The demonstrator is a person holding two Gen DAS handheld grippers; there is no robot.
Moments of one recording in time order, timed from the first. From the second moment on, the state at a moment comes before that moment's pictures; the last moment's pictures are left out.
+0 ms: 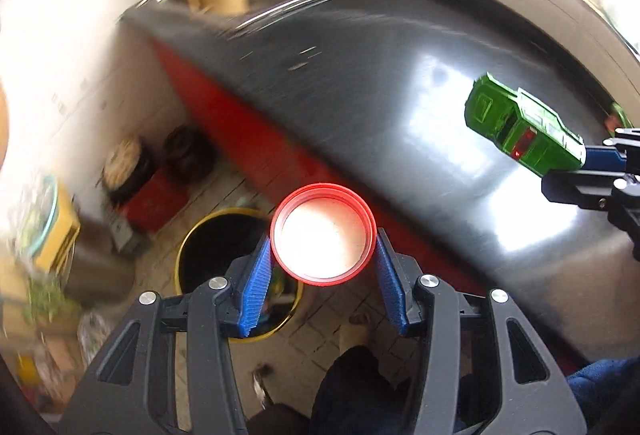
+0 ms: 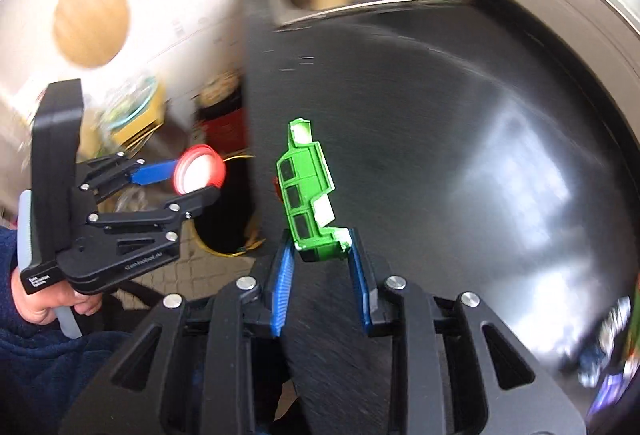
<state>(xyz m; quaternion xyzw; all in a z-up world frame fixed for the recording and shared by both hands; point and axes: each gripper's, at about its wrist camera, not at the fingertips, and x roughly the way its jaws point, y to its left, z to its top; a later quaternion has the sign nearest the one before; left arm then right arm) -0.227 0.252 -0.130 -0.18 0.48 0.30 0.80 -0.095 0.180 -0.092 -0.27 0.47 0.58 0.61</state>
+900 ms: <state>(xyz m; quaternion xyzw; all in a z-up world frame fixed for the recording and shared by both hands) -0.355 0.365 -0.230 -0.35 0.46 0.38 0.72 -0.206 0.378 -0.188 -0.36 0.54 0.59 0.48</state>
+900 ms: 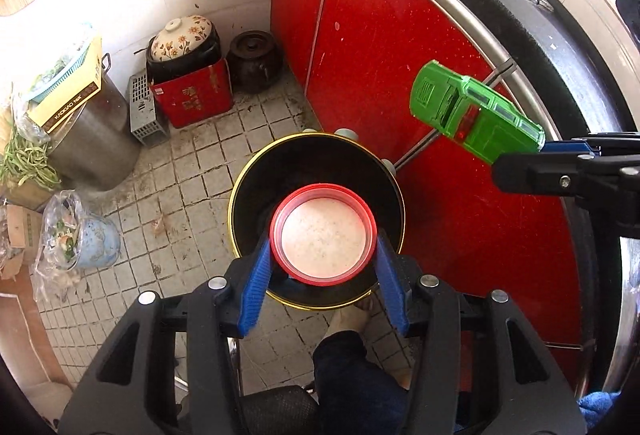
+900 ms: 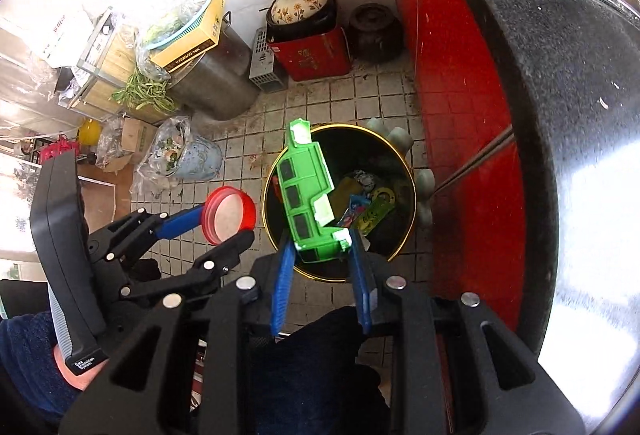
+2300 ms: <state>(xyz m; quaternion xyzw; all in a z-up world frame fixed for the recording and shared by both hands) -0.015 0.016 -0.082 0.03 0.51 -0.09 0.86 0.041 -0.196 -0.041 0.03 0.53 0.11 0.84</state>
